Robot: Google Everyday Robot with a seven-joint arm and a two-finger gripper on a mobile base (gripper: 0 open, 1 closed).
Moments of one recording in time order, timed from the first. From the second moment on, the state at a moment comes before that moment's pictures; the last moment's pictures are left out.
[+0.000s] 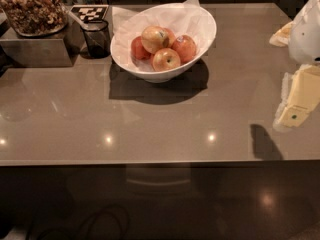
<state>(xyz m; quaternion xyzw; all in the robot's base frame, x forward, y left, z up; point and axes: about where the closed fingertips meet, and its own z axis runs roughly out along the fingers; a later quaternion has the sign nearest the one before) 0.438 -0.217 0.976 -0.60 0.78 -0.03 0.16</state>
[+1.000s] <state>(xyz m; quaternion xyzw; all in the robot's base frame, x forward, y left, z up) 0.446 -0.228 0.996 -0.51 0.81 -0.01 0.29</state>
